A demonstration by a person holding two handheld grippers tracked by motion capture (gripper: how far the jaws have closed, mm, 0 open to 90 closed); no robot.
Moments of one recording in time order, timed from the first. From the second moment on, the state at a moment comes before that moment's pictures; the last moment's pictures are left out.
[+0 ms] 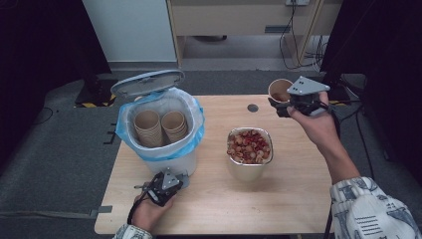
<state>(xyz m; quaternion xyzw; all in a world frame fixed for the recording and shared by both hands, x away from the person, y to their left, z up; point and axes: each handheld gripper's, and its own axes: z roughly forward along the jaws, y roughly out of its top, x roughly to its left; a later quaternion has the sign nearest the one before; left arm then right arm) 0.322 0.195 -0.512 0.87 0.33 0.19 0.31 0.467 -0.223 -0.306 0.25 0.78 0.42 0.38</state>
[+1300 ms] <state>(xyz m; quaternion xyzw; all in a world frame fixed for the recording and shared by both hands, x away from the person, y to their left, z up) 0.322 0.196 -0.512 0.87 0.33 0.19 0.31 0.452 -0.188 -0.307 0.09 0.82 0.30 0.48</state>
